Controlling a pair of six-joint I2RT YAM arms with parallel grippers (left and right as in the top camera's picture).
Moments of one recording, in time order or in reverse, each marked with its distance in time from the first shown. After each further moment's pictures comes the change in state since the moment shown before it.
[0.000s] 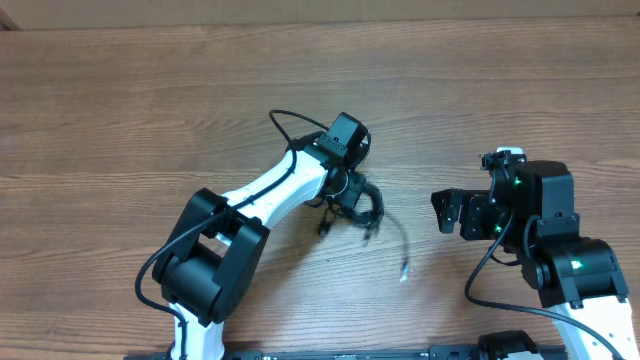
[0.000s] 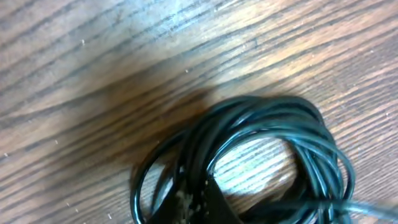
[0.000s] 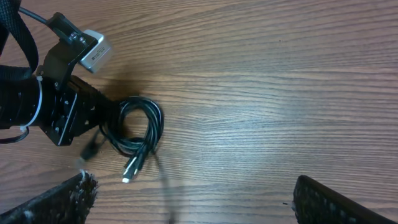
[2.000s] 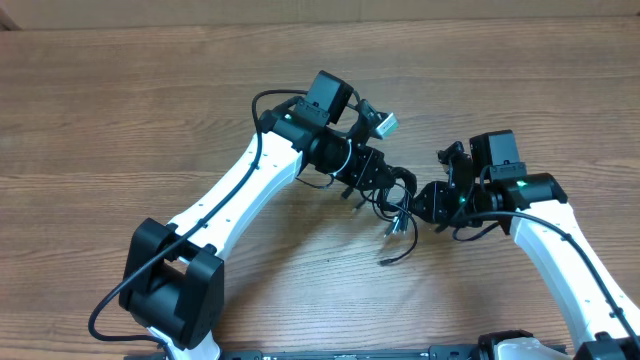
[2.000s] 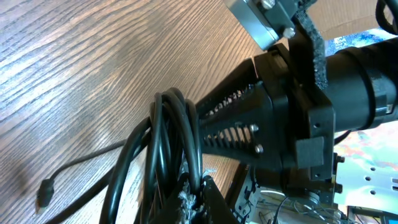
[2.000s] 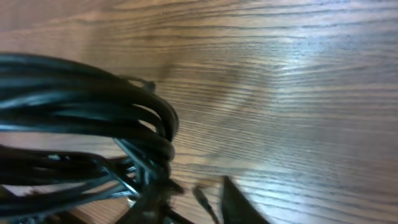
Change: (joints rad) left arm 0.066 -0.153 0.166 -0.146 0.705 0.106; right arm 0.000 0.438 0.000 0.072 -0.318 0.069
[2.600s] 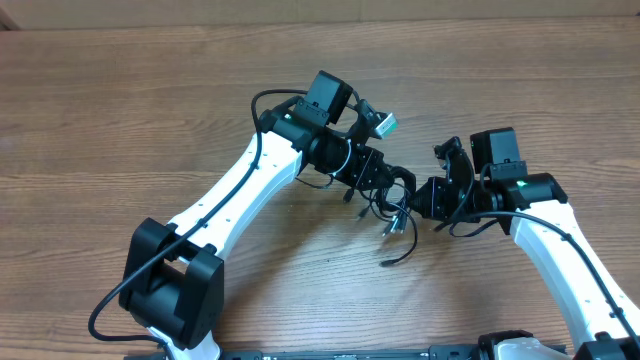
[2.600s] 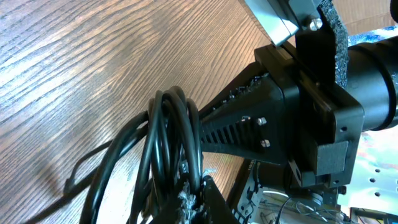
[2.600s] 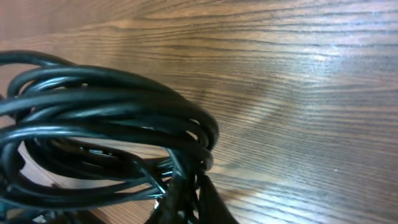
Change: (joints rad) left arm 0.000 0.000 0.000 -0.004 -0.013 0.000; right arm 0.000 0.000 0.000 0.051 -0.074 -0.010
